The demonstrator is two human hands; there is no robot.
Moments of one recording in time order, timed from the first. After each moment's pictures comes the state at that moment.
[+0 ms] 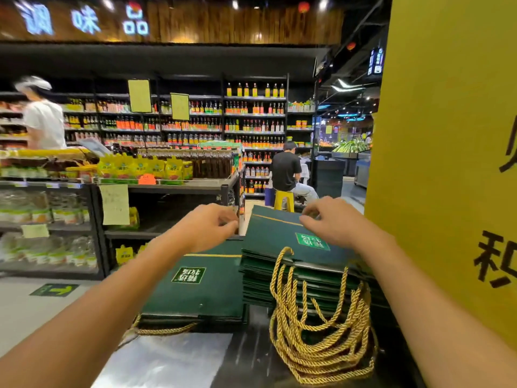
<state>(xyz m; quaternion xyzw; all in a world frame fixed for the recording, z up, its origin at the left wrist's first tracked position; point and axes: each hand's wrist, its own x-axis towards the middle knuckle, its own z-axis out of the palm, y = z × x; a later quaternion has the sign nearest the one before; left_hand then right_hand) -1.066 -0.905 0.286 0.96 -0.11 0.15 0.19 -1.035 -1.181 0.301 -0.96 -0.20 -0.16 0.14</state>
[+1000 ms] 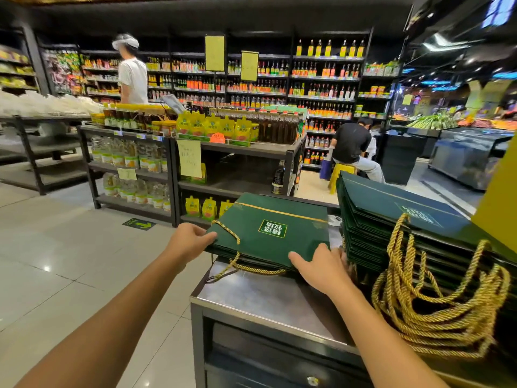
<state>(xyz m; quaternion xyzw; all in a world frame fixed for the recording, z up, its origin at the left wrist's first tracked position) -1.151 -0.732 0.139 0.84 0.24 0.17 0.46 -1.099 -1.000 0.151 -0.97 -0.07 0.03 0.25</state>
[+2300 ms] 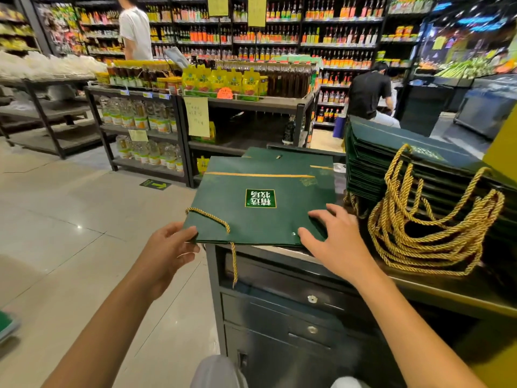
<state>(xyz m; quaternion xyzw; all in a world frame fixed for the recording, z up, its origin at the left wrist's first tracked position) -1.298 -0.778 0.096 0.62 0.24 0.17 0.72 -1.161 -1.048 0.110 -0.93 -0.22 -0.05 0.30</state>
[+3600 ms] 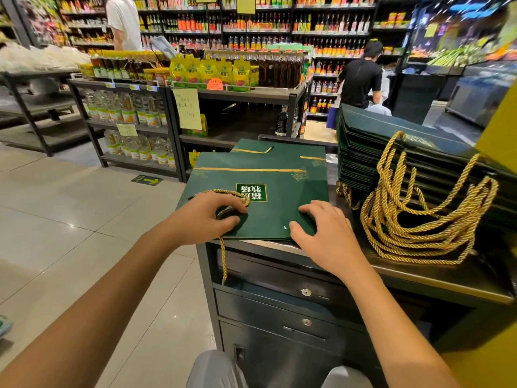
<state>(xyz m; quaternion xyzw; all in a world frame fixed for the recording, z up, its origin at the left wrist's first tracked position) -1.230 -0.790 0.136 0.96 -0.04 0.06 0.28 -1.160 -1.046 0.103 -0.93 -0.23 -0.09 0.28</state>
